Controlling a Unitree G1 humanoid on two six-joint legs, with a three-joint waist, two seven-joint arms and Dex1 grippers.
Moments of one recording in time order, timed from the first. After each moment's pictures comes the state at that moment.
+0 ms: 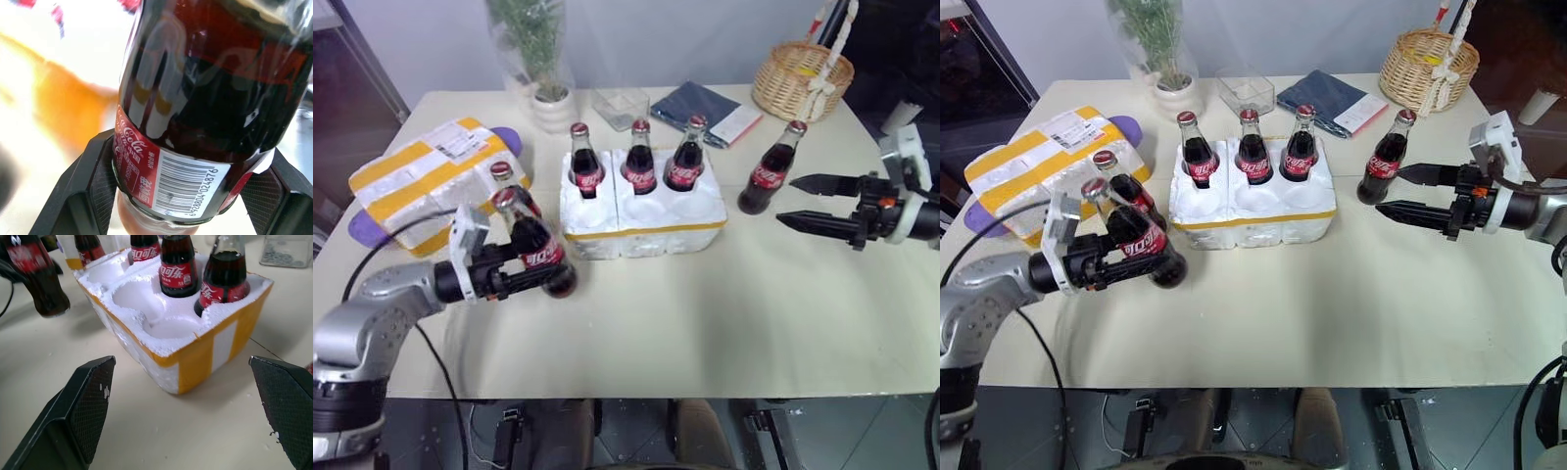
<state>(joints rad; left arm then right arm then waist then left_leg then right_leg) -0.30 0.75 0.19 -0.28 -0.81 0.71 -1.03 -0.49 -1.02 -0.26 0.06 0.62 0.68 1.25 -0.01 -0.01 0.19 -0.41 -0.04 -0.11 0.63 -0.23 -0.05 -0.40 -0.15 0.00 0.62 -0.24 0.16</state>
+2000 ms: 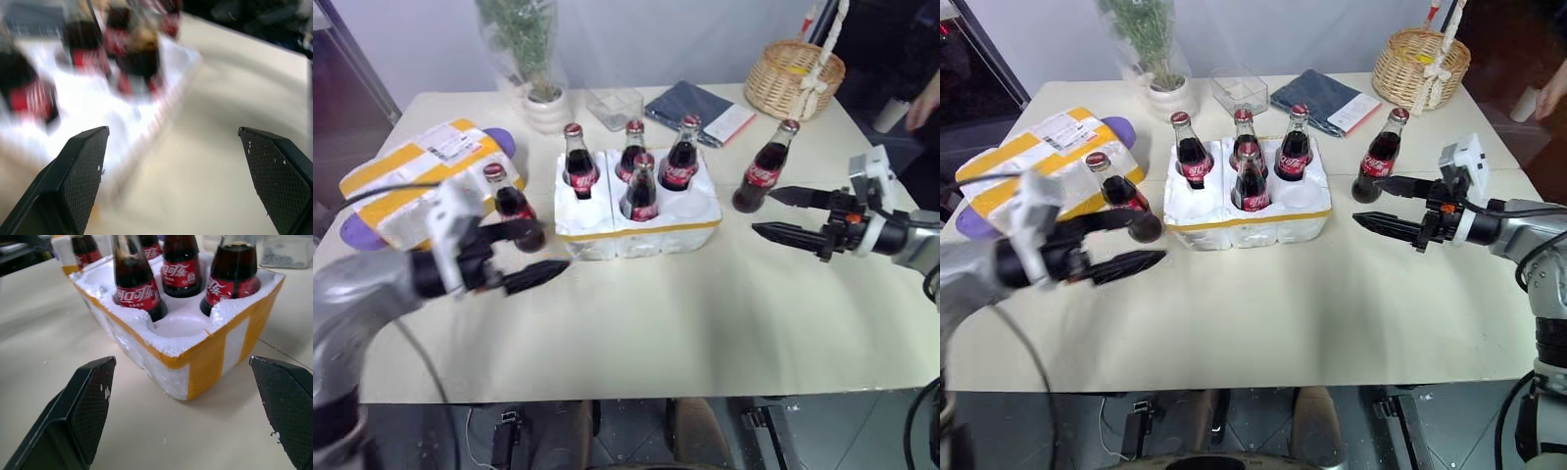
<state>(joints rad) -0.09 0.80 0.54 -0.63 -0.87 1.02 -0.87 -0.42 -0.93 -0.24 0.01 0.64 0.62 1.15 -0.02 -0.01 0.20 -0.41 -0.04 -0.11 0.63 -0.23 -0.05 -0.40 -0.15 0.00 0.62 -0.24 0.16</state>
